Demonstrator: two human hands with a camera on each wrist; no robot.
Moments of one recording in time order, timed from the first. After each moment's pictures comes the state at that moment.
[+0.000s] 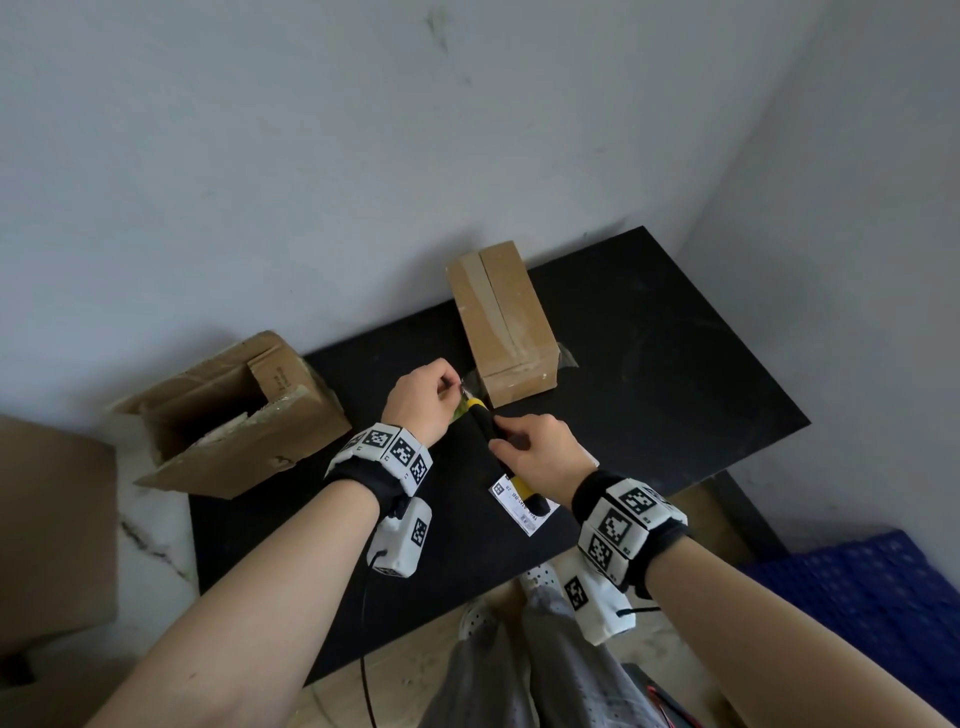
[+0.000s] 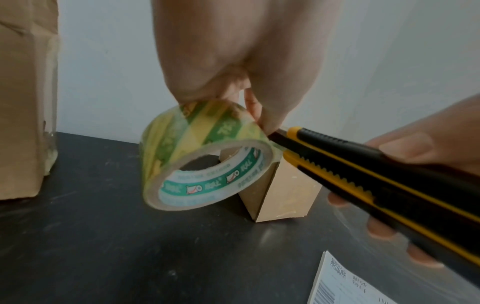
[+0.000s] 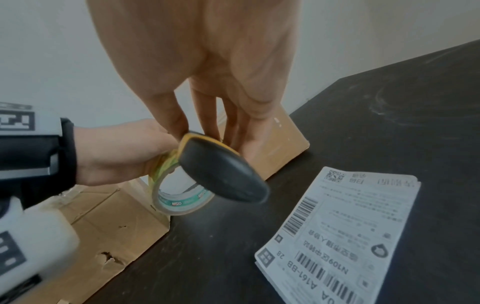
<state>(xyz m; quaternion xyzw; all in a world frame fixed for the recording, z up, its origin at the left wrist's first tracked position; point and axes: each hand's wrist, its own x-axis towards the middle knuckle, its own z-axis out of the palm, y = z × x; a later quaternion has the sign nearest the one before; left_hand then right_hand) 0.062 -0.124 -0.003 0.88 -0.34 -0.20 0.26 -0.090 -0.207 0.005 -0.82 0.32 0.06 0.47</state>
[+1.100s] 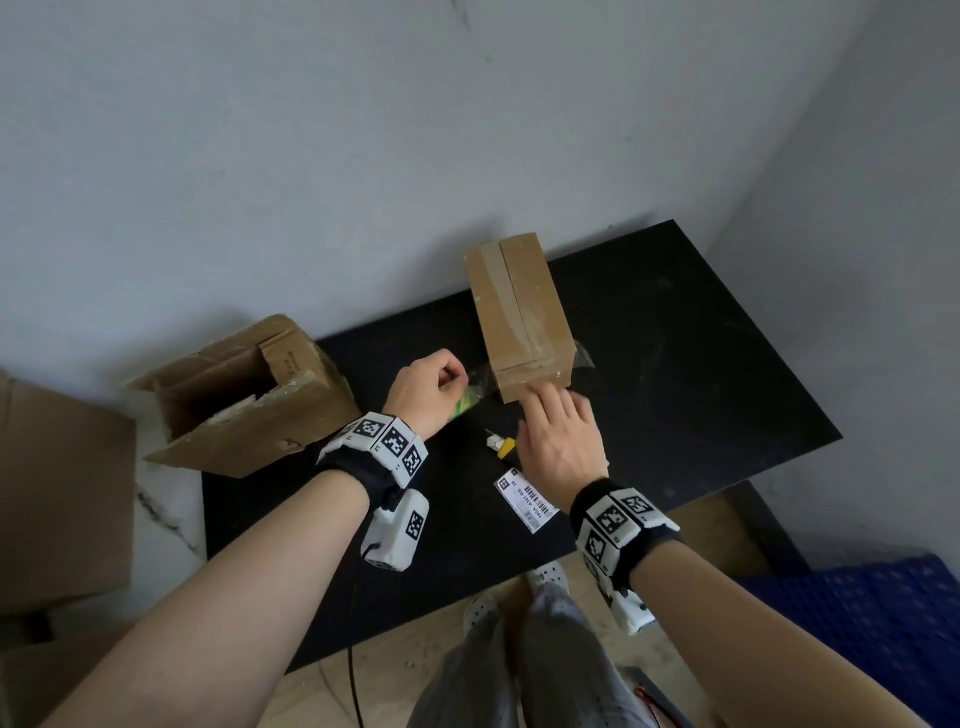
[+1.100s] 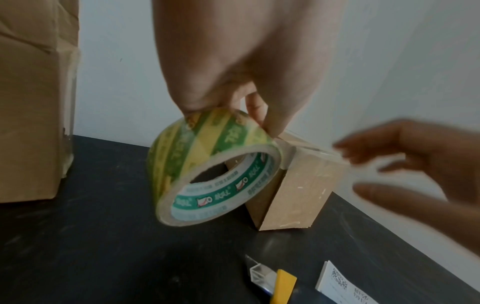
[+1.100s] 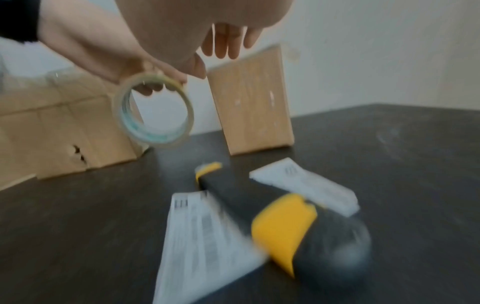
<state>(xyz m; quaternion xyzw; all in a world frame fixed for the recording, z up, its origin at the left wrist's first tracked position) 0.063 -0.121 0.003 0.88 -0.31 -0.23 0.26 -0.093 -0.214 -0.031 -0.96 0.19 -0.14 0.12</state>
